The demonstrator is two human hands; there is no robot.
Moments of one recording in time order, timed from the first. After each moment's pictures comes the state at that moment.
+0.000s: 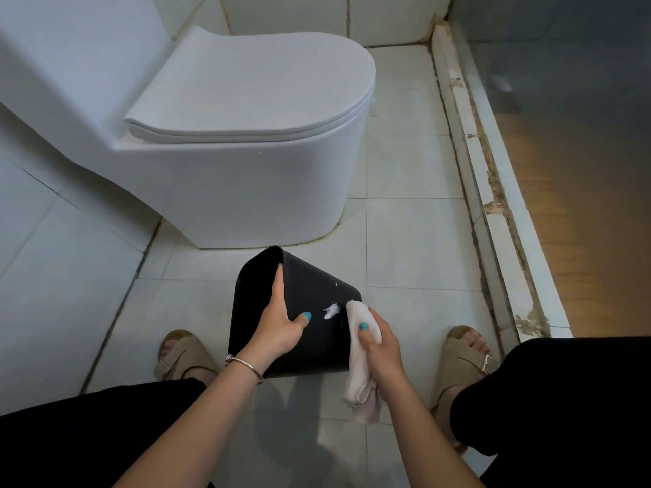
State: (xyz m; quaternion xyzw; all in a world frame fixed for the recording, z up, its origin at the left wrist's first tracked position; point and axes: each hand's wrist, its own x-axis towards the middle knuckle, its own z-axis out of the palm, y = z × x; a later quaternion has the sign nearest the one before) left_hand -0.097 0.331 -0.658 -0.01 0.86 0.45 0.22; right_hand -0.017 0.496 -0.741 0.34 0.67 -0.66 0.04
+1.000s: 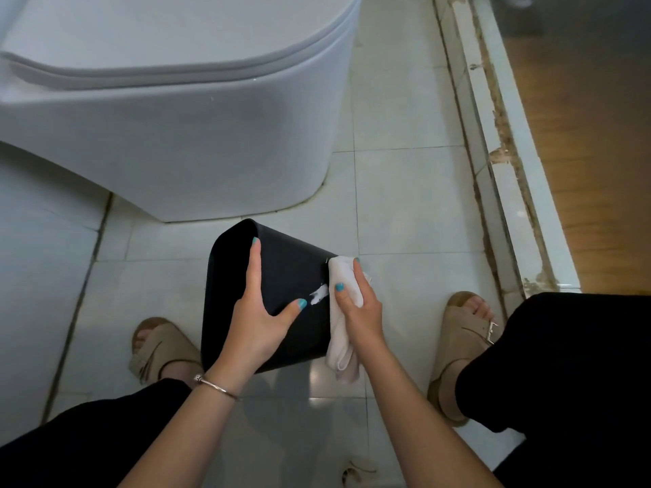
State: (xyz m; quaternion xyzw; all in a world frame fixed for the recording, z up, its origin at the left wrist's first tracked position) left_hand -0.099 0.331 -0.655 0.01 0.87 0.45 0.18; right_hand -0.060 0.476 -0.776 0.36 0.68 -0.64 0.04
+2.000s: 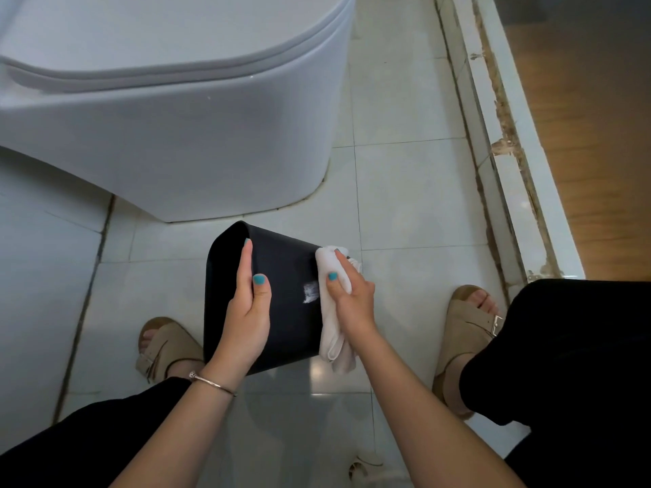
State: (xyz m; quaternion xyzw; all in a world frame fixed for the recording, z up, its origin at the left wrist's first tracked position) left_hand -0.103 0.323 -0.660 -0.02 0.84 0.52 0.17; right_hand -0.078 0.466 -0.757 0.34 0.69 -0.64 0.05
